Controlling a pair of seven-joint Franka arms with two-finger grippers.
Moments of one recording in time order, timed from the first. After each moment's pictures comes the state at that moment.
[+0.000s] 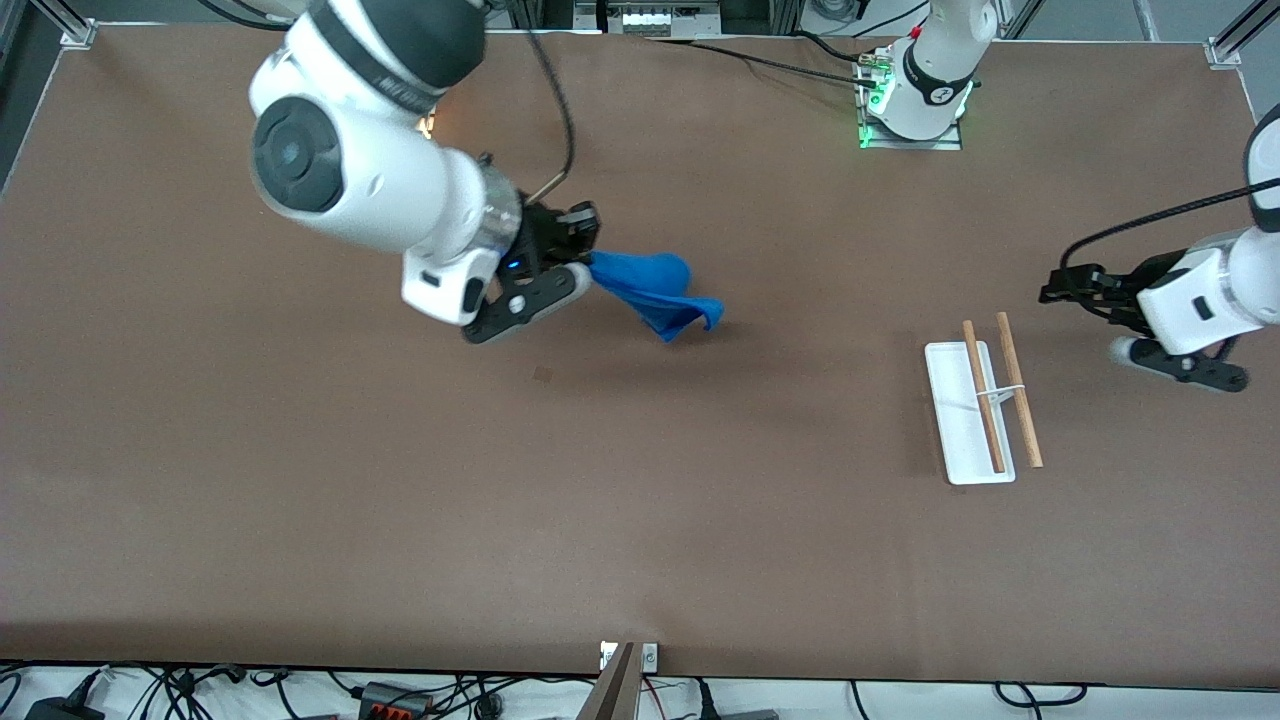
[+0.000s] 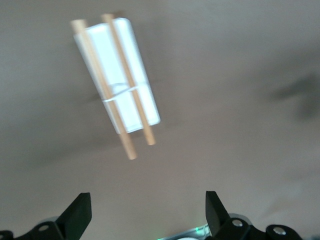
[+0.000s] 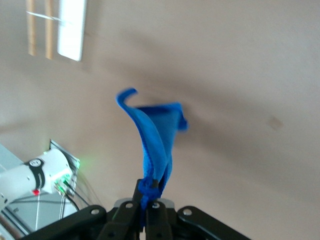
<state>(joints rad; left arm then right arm) 0.20 0.26 -0.18 -1.55 -0.08 1.51 0.35 0.55 0.58 0.02 -0.95 0.46 1.58 0.20</state>
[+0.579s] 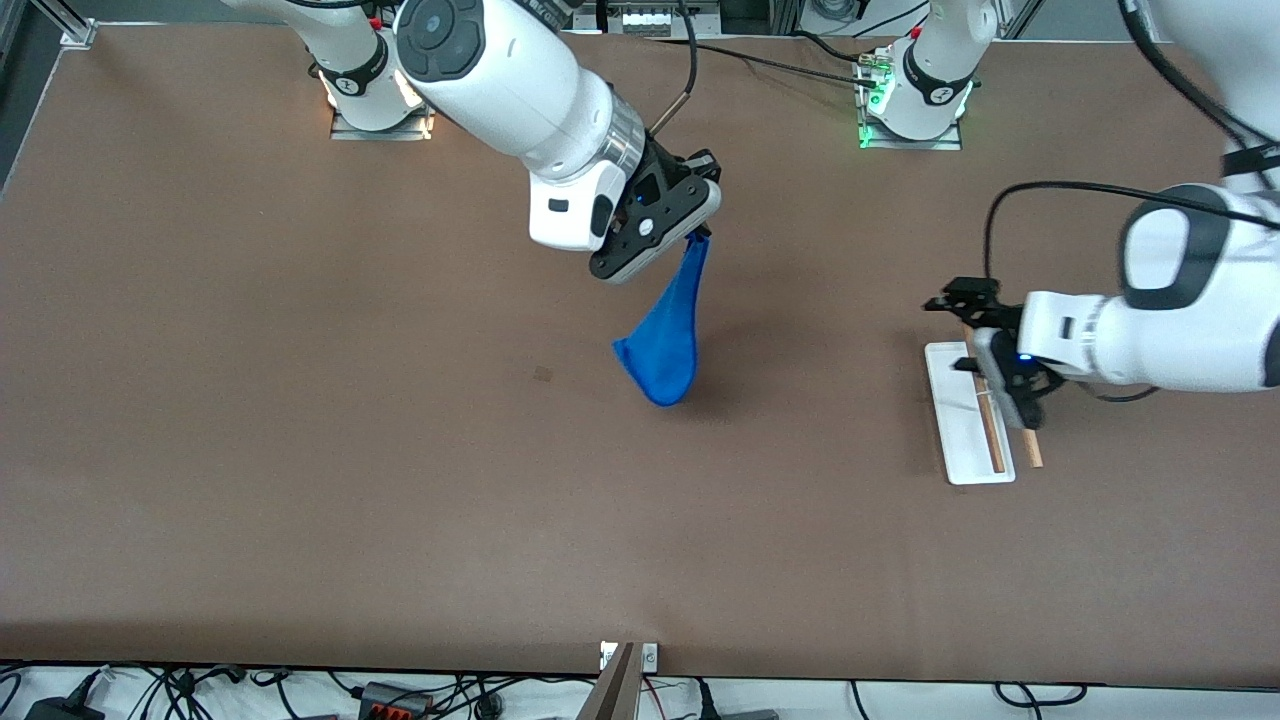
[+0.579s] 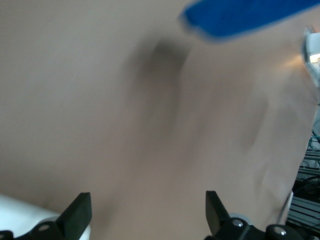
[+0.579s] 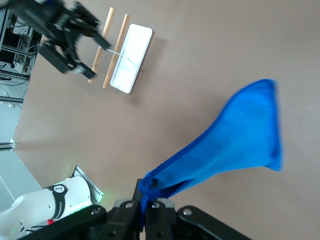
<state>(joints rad) 0.14 0.40 -0.26 -1.61 -0.42 1.69 0.97 0.70 0.58 0.02 -0.95 0.46 1.82 0.21</state>
